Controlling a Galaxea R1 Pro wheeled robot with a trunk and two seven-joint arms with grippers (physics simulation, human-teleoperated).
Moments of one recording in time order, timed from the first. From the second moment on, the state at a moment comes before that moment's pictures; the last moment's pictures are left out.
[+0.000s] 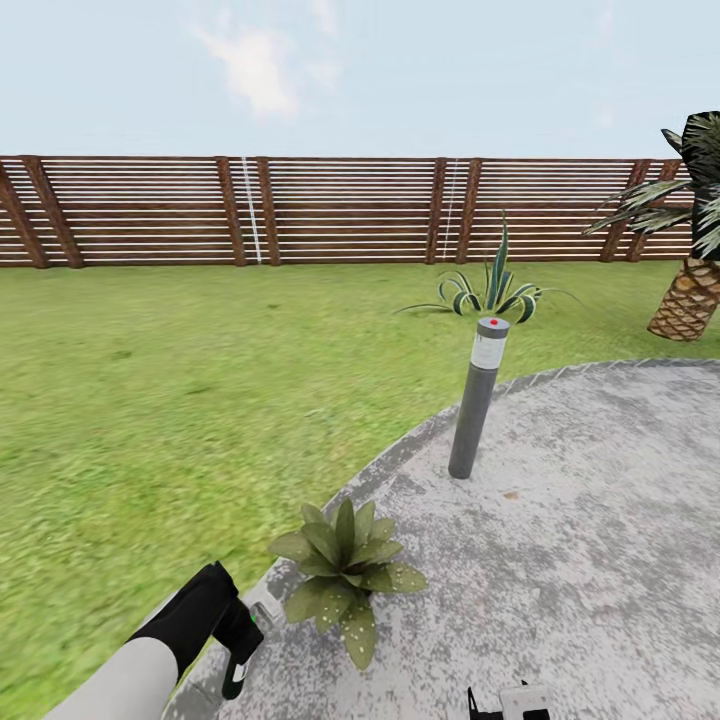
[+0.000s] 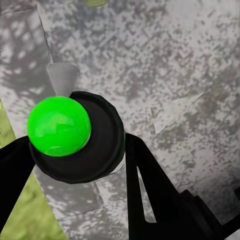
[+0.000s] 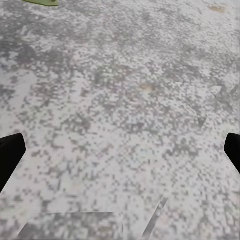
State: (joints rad) left arm -0.63 0.00 0.01 -0.51 -0.88 0.60 -0.77; right arm -0.37 0.01 -0.01 -0.04 0.23 -0.65 -0.22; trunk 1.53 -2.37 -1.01
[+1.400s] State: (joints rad) left arm -0.56 0.02 0.02 -0.45 -0.88 0.61 -0.69; right arm -0.37 0.01 -0.01 -0.04 0.23 -0.64 -0.23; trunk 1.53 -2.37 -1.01
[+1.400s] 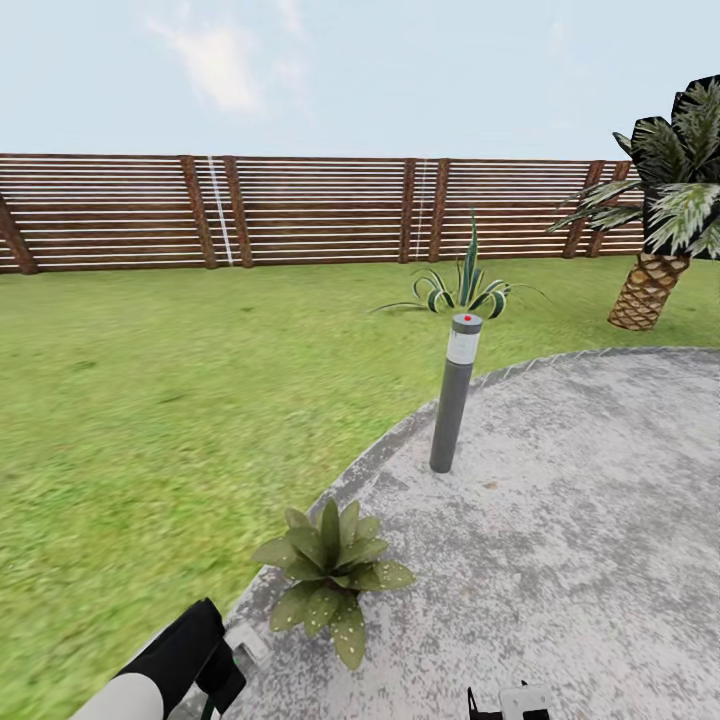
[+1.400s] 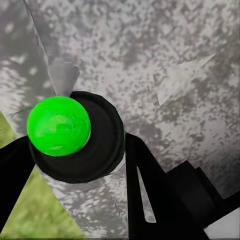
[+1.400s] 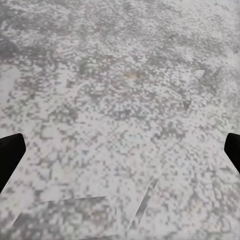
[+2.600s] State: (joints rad) left arm -0.56 -0.03 0.09 -0.46 -0.87 0.61 -0.58; right arm -0.37 0.01 -0.01 -0.04 0.23 -0.64 -0.23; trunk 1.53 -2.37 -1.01
